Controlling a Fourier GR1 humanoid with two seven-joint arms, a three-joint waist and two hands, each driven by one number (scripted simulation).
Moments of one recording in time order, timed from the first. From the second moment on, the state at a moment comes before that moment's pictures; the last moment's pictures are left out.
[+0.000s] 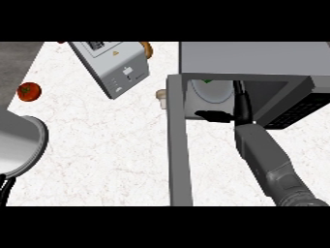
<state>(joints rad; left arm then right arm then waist) 0.54 0.01 0.27 -1.99 0.19 -0.51 -0.30 -0.84 -0.08 -0.18 -0.18 0.03 -0.41 -0.90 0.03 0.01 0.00</state>
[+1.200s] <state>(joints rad) 0.42 0.00 -0.05 -1.99 -0.02 -0.52 -0.22 -0.16 -0.05 -0.03 -0.87 -0.07 0.04 -0.90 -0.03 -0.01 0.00</state>
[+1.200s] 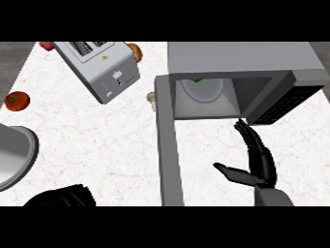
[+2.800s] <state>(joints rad) -0.52 0.01 -0.81 -1.09 0.03 0.22 -0.10 0.23 -0.27 -0.13 -1.72 -0.35 0.24 -0.53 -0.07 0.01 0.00</state>
